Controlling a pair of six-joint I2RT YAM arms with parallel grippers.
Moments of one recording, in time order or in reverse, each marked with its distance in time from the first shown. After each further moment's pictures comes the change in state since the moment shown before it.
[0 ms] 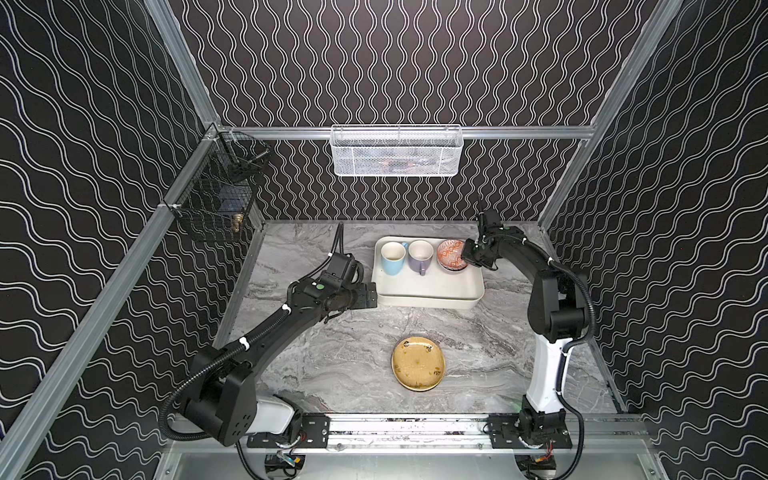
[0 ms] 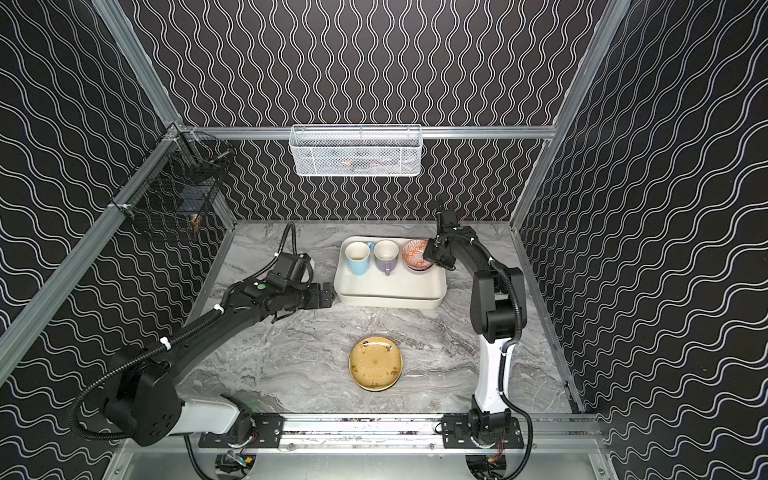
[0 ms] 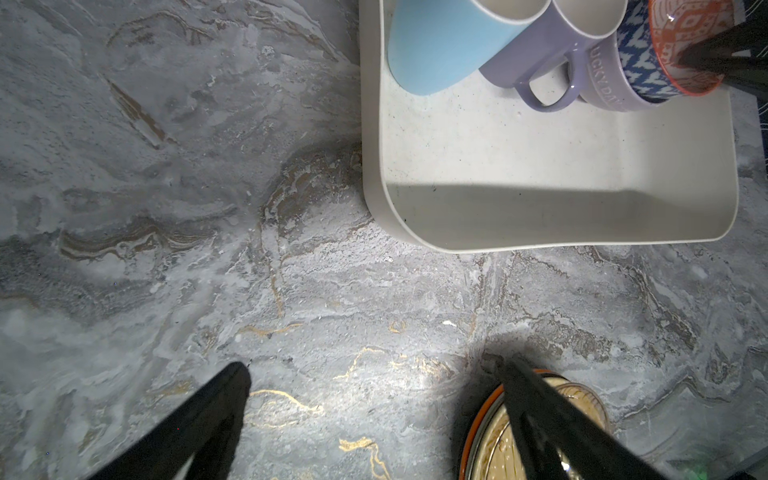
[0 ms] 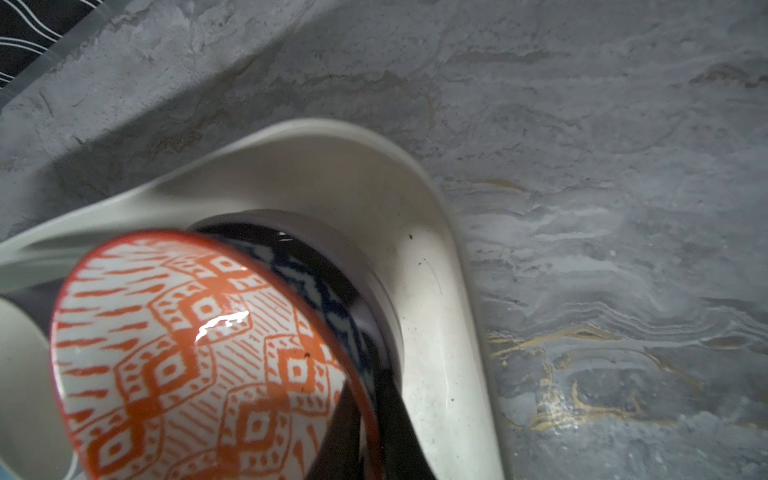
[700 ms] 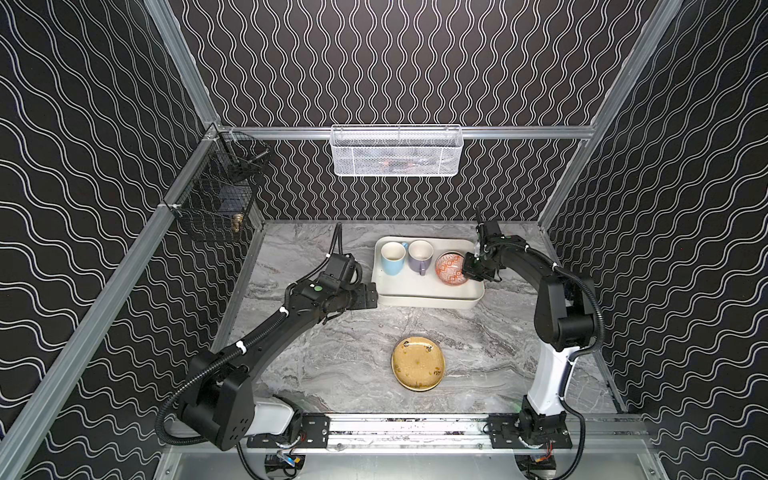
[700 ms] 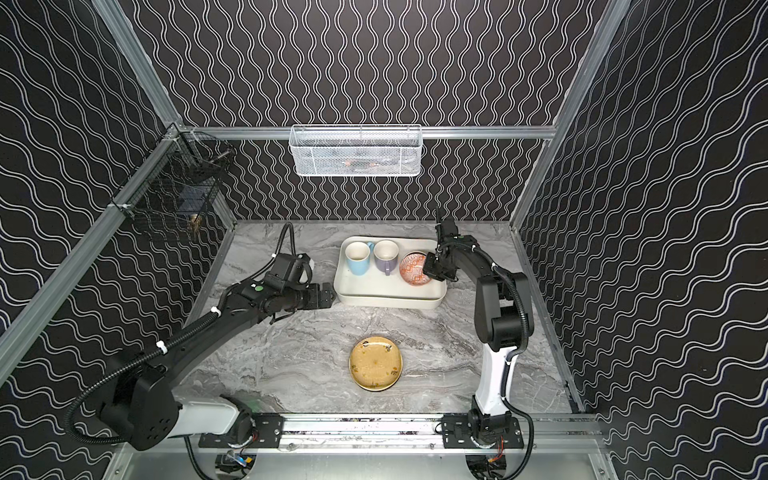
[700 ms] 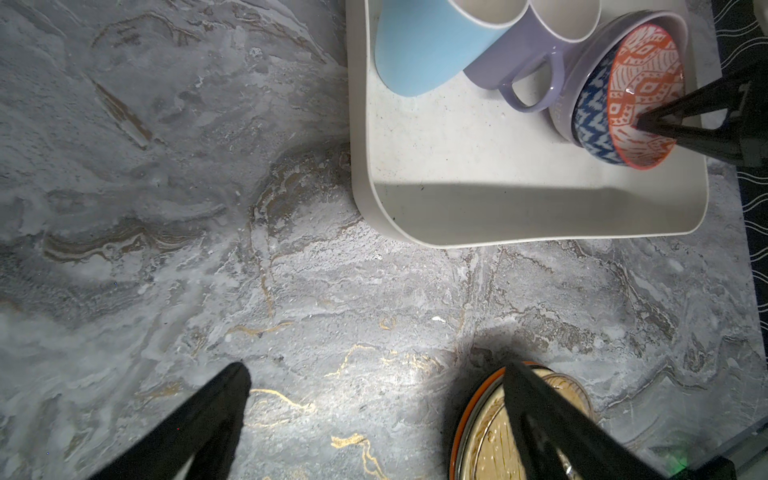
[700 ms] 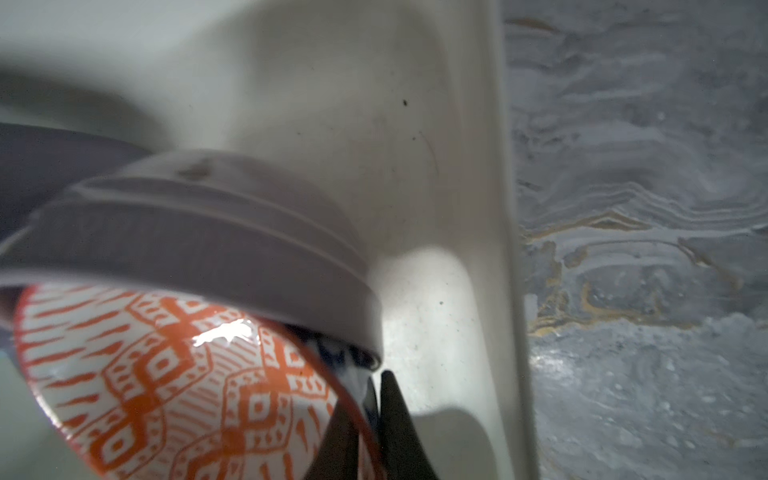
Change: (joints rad) left arm 0.002 -0.025 -0.014 0.013 0.032 0.000; right arm 0.009 -0.105 -0.182 -0.044 -0.049 -0.051
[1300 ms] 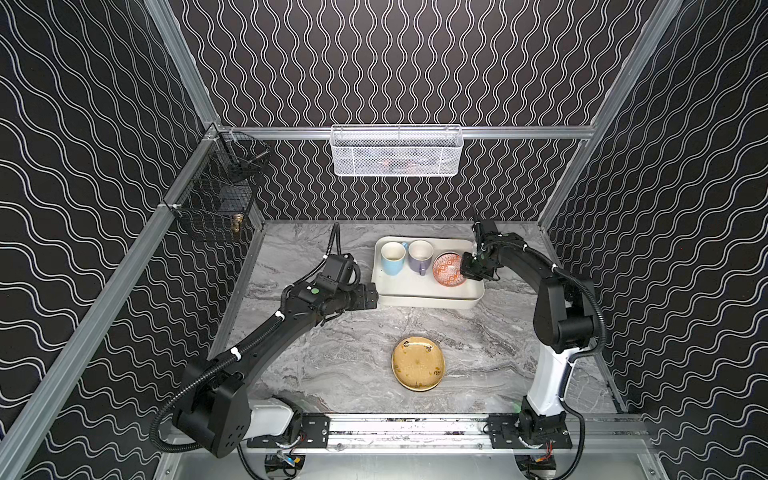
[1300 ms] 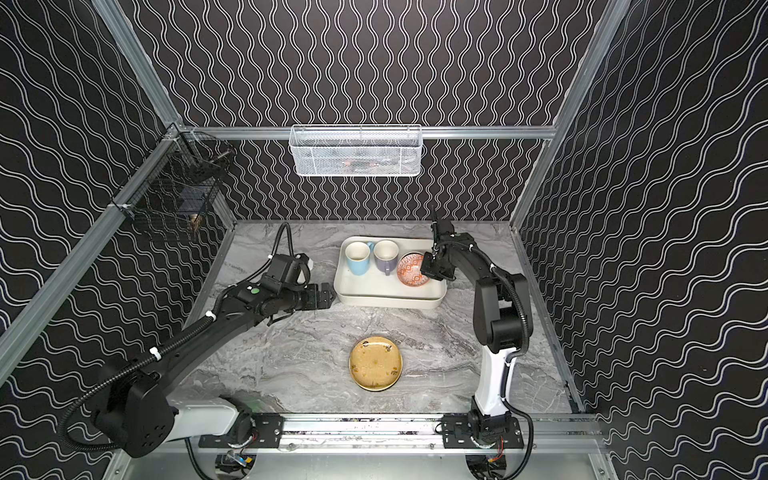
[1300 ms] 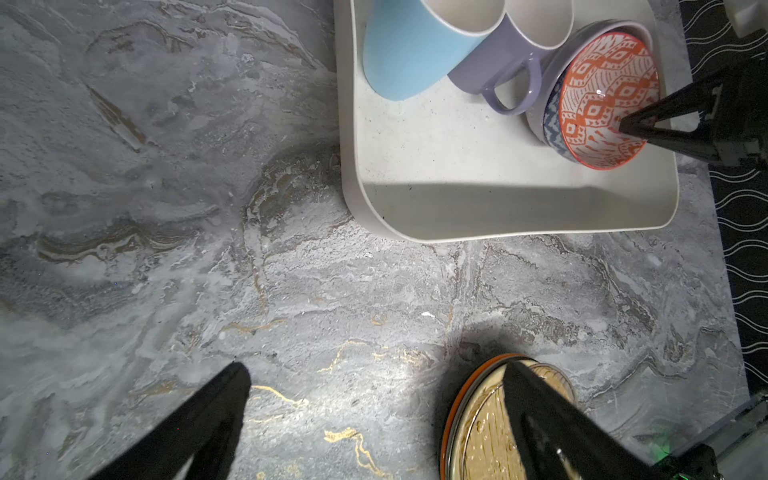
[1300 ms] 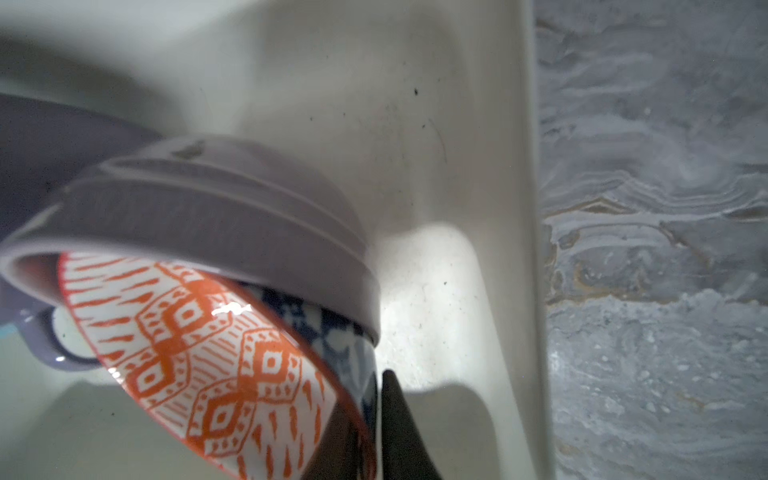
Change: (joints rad) left arm 0.000 -0.033 -0.012 0.003 0.016 0.000; right arm 0.030 0.013 0.071 -0.046 0.044 -0.004
